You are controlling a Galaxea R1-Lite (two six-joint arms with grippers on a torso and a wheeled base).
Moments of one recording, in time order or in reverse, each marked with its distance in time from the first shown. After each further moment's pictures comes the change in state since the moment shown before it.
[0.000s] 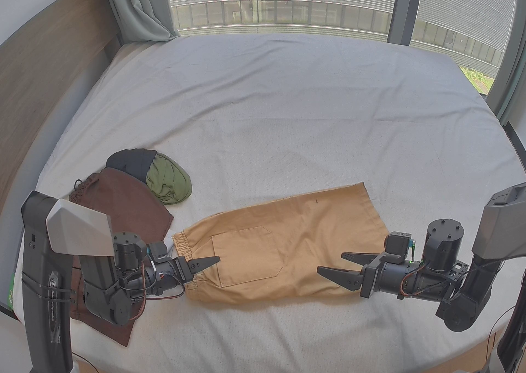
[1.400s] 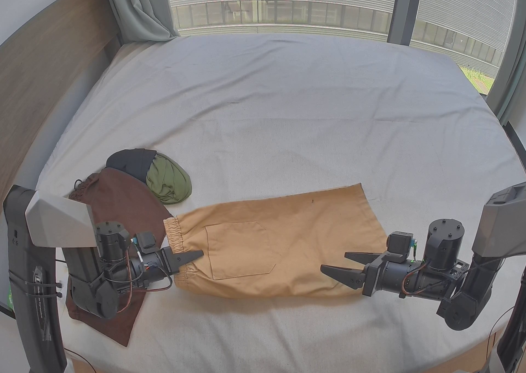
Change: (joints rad) left arm 0.066 -0.088 0.029 0.000 -0.123 0.000; right arm -0.020 0.008 0.003 0.000 0.001 -0.003
